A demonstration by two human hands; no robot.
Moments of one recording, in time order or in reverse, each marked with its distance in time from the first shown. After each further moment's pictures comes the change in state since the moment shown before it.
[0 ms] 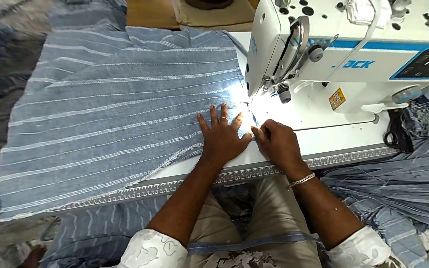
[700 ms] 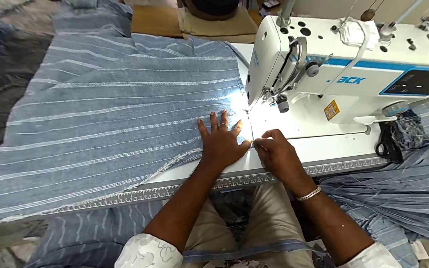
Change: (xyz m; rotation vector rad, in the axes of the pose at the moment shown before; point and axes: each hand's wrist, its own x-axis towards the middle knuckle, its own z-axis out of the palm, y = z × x) left_hand 0.000 0.000 -0.003 -0.023 -0.015 -0.011; right_hand -0.017 0.013 -0.006 -0.022 -0.027 -0.242
